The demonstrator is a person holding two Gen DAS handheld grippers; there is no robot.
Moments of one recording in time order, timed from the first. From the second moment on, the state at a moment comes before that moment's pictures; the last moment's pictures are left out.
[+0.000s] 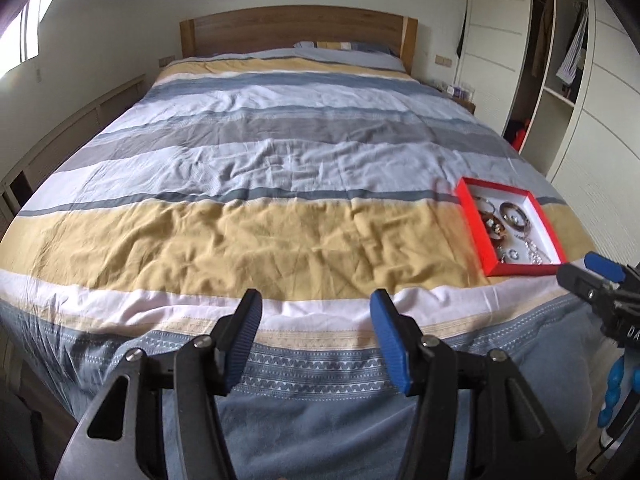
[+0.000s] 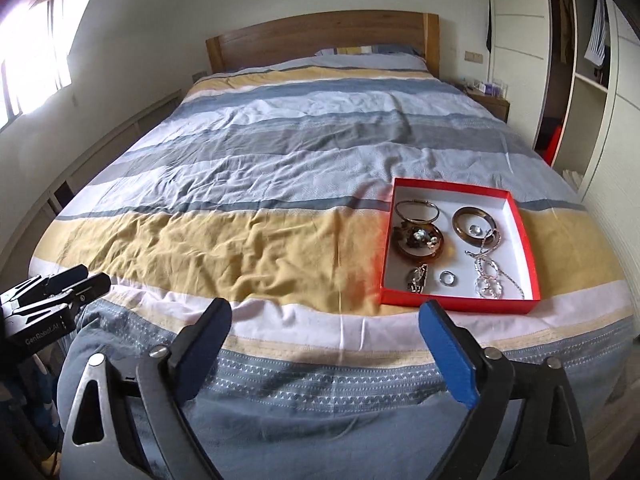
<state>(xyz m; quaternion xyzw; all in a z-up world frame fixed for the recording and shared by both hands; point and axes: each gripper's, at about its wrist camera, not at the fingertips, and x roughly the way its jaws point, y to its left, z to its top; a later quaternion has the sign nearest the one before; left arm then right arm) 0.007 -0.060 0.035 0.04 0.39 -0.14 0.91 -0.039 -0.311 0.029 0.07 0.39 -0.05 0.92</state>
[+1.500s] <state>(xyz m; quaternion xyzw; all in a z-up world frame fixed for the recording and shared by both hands) 0.002 -0.130 -0.006 0.08 0.42 -0.15 0.89 -0.050 -0.365 -0.026 0.07 0.43 -0.13 0.89</state>
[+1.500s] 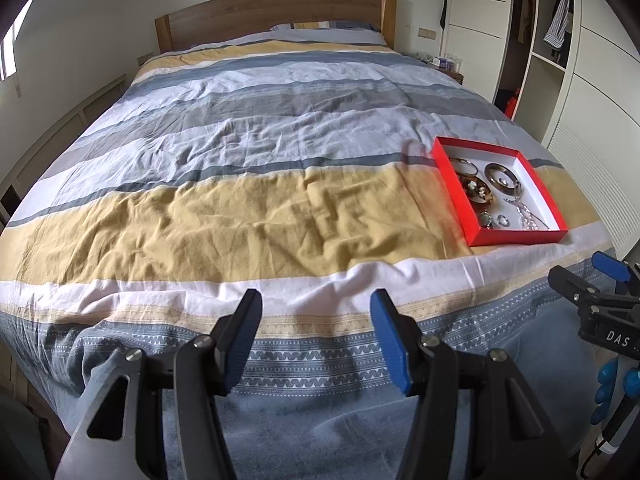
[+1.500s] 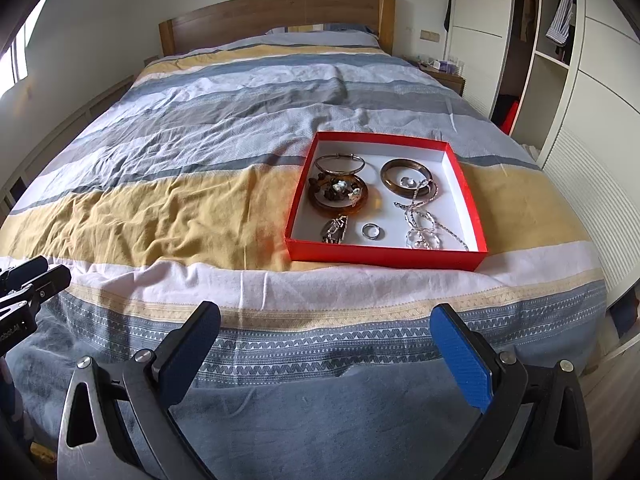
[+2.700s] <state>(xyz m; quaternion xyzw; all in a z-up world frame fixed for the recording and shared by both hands) -0.001 -0.134 -0.009 0.08 0.42 -0.16 0.89 -0.051 -0.365 -0.030 0.07 0.44 -0.13 0.89</state>
